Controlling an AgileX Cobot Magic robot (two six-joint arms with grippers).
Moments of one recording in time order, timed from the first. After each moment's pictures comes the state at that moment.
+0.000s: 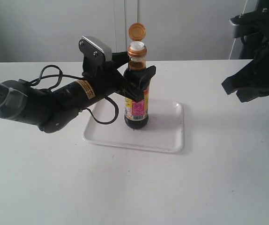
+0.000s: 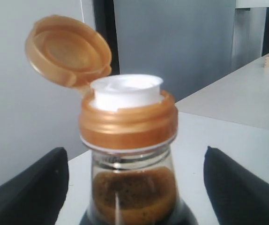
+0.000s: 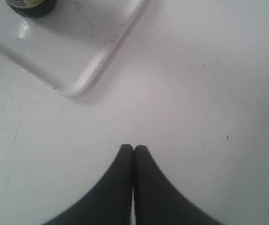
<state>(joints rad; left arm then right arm) -0.56 2.02 -1.10 0.44 -1.01 -0.22 0.16 1.41 -1.17 0.13 0.97 -0.29</state>
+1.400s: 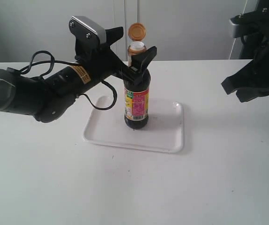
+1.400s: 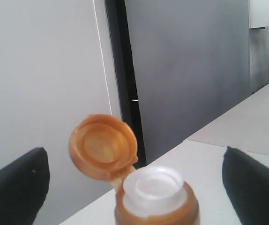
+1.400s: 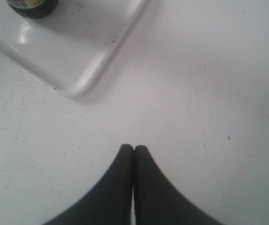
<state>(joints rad) -0.56 1.94 -1.11 0.37 -1.02 -0.14 0.16 1.41 -1.17 0.14 0.97 -0.29</state>
